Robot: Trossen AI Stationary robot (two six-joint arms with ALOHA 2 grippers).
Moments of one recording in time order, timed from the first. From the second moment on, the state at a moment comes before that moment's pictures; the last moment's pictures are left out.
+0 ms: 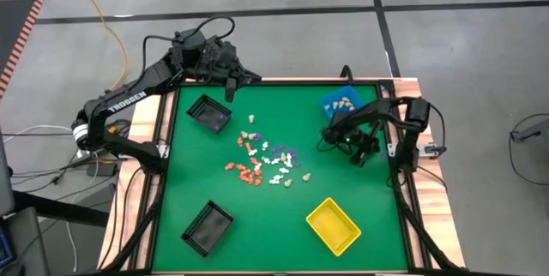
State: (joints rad) left arm 0.58 1.33 1.38 -0.23 0.53 -0.25; right arm -0.35 1.80 0.83 -1.37 0.15 0.39
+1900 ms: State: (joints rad) left arm 0.55 1.33 1.38 -0.23 0.51 -0.25; right arm -0.04 1.77 1.19 -1.19 0.27 0.71
